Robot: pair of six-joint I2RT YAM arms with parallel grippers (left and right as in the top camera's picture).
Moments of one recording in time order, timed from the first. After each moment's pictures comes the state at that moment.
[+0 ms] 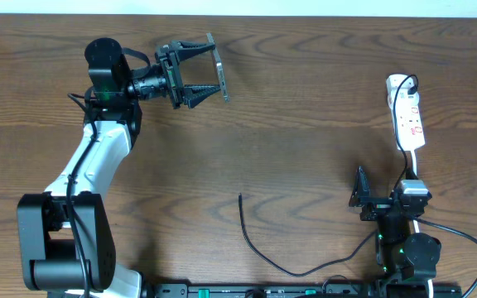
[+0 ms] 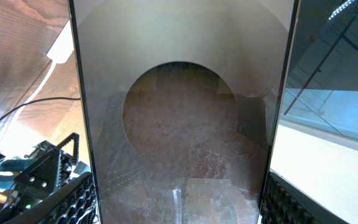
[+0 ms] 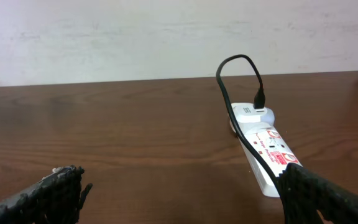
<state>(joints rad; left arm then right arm) -0.01 1.69 1.09 0.52 1.26 -2.09 -0.02 0.02 0.01 -0.07 -0.03 0.06</state>
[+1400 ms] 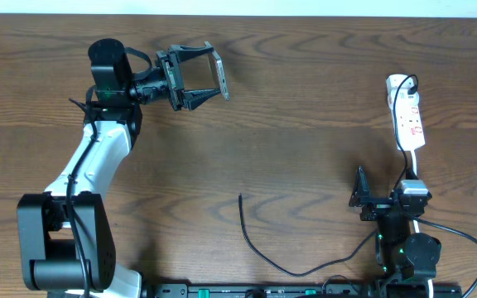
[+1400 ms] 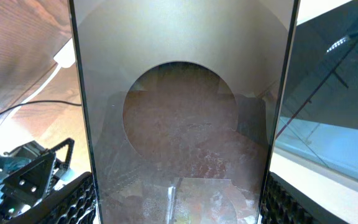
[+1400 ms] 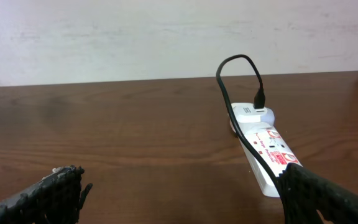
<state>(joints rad) -0.01 1.69 1.09 0.39 1.20 -2.09 -0.02 0.02 0.01 -0.07 -0.03 0.06</state>
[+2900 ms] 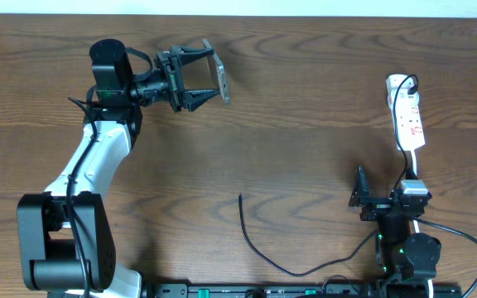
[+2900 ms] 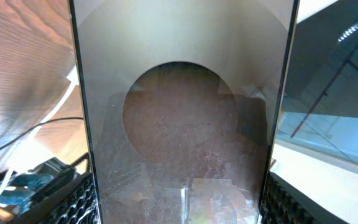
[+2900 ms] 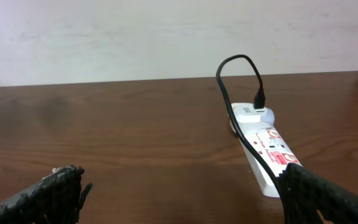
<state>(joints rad) -0.01 1.69 1.09 0.32 1.19 -1.92 -0.02 0.02 0.01 -0.07 -0.03 0.06</state>
